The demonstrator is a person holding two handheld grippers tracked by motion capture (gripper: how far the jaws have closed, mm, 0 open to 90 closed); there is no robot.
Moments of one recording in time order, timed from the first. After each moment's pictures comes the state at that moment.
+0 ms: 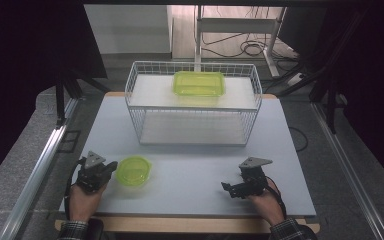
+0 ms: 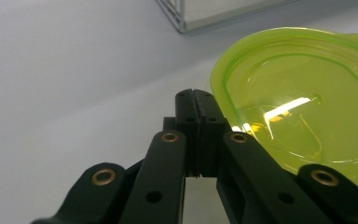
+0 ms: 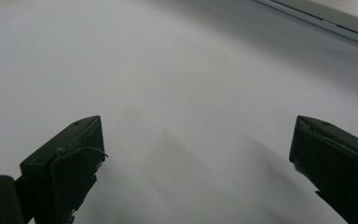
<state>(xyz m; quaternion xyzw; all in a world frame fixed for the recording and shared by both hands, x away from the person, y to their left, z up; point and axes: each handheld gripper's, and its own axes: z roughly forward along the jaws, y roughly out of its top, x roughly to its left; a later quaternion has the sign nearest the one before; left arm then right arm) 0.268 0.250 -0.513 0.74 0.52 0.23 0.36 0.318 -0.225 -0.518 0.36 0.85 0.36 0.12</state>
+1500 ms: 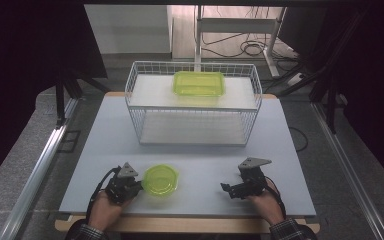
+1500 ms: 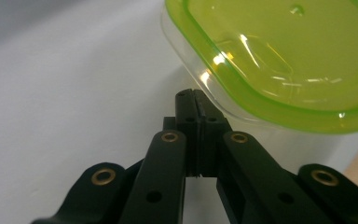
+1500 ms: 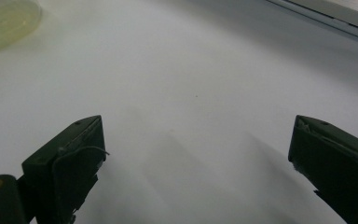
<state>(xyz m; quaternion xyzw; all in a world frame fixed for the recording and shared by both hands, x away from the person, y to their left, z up) 0.258 0.178 -0.526 0.84 0.42 0.10 0.34 0.318 -0.224 -0.519 0.36 0.85 0.37 0.11</state>
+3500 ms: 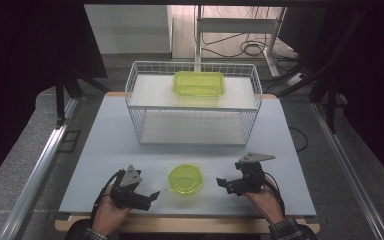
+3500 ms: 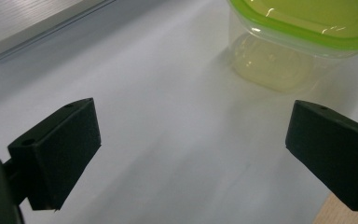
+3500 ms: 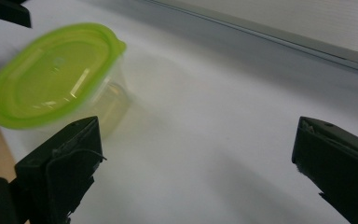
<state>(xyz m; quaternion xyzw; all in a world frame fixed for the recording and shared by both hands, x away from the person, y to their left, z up) 0.246 0.169 -0.524 0.83 0.37 0.17 0.39 0.316 -0.213 -0.492 0.38 0.82 0.42 0.08</state>
